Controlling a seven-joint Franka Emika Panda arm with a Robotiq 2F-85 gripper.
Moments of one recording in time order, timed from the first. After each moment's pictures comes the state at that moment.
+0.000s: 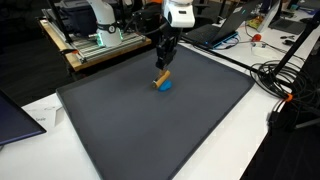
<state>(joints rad) -0.06 0.34 0.03 -1.90 -0.03 2.08 -0.29</state>
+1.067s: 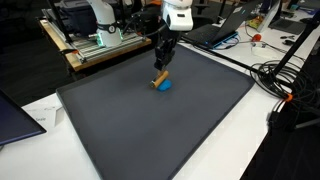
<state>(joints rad) -0.06 0.35 0.03 -1.89 -0.03 2.06 -0.29</state>
